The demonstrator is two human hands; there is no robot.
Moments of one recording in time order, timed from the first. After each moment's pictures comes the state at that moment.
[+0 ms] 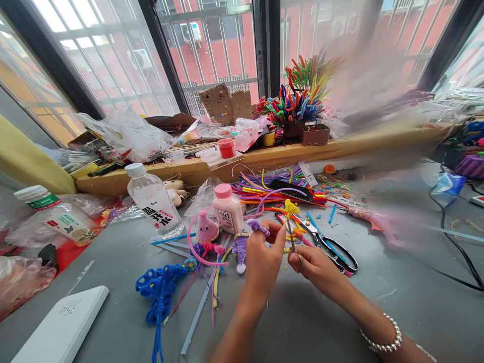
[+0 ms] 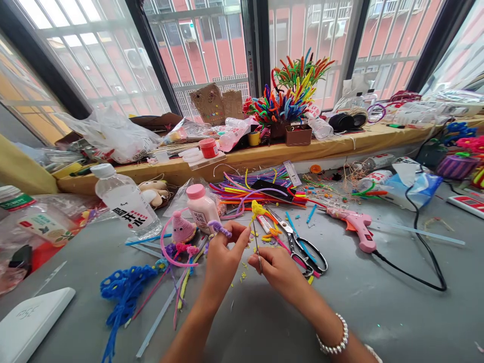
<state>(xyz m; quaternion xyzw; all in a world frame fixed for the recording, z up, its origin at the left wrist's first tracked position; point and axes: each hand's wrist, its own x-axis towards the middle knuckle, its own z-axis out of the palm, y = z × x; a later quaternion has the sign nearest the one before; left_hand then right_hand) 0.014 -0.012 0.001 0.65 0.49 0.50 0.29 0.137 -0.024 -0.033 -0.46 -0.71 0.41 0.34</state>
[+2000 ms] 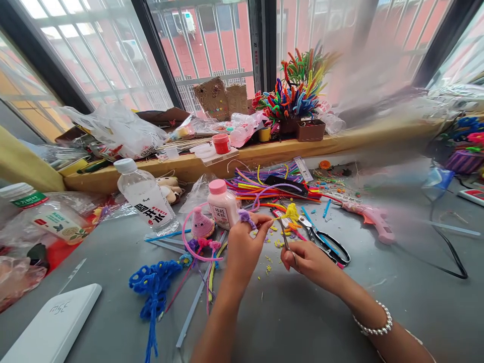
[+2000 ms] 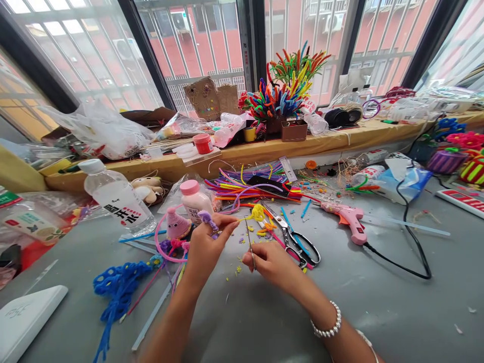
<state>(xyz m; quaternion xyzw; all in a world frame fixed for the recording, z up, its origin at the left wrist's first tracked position) -0.009 0.000 0.006 0.72 0.48 0.45 0.21 0.143 -0.023 -0.027 -0.45 -0.74 0.41 0.29</state>
